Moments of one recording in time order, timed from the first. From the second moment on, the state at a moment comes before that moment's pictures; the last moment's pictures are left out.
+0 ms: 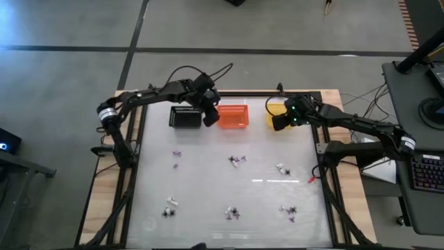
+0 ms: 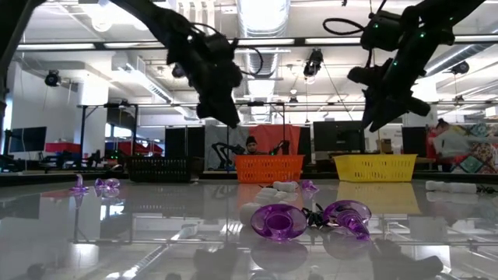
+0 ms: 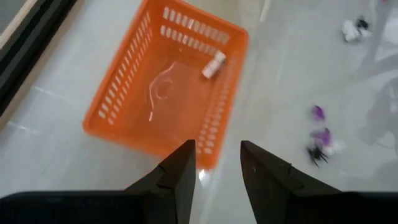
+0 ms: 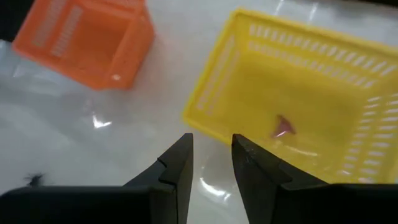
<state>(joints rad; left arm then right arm) 0.54 1.77 1.38 -0.59 0.33 0.07 -0.57 1.05 0.70 -0.58 0.05 0.59</state>
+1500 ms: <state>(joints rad) 0.41 1.01 0.93 -0.67 0.32 -0.04 -0.03 1.61 0.90 0.03 0.00 0.90</state>
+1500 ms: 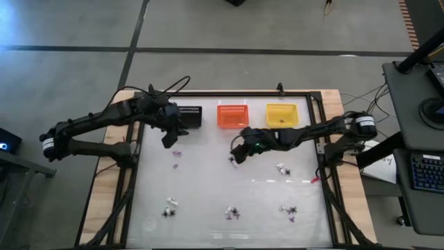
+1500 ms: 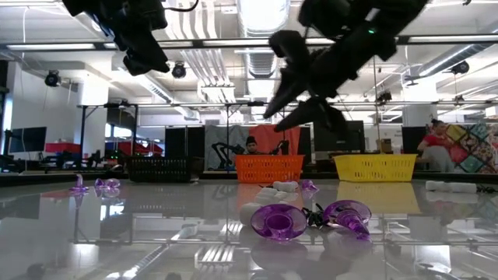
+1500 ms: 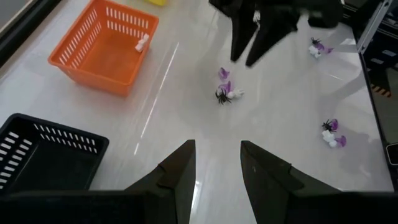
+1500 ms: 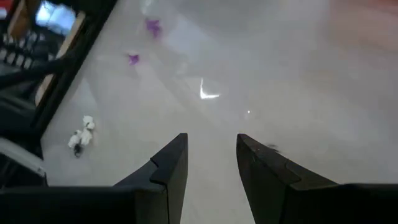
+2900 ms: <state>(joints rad) 0.41 0.99 0.93 -0.71 0.32 0.00 -0.03 2.00 1.30 -0.49 0.00 0.78</state>
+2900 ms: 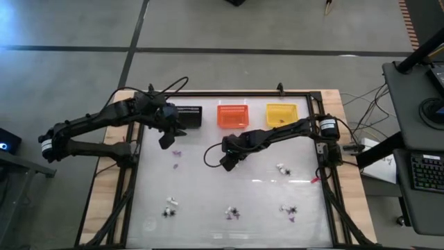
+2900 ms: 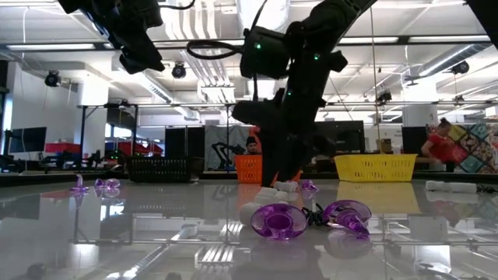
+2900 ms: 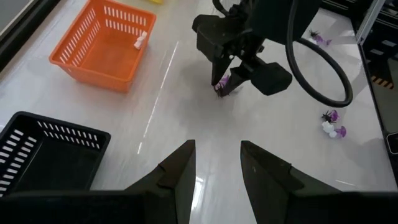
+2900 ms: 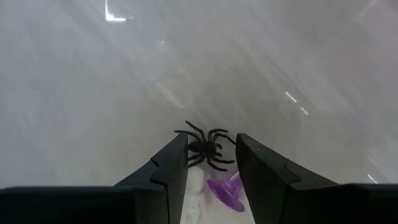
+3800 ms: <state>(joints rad) 0.41 0.99 0.92 -0.71 0.32 0.01 -0.06 2.00 1.30 -0.49 -0.01 0.80</state>
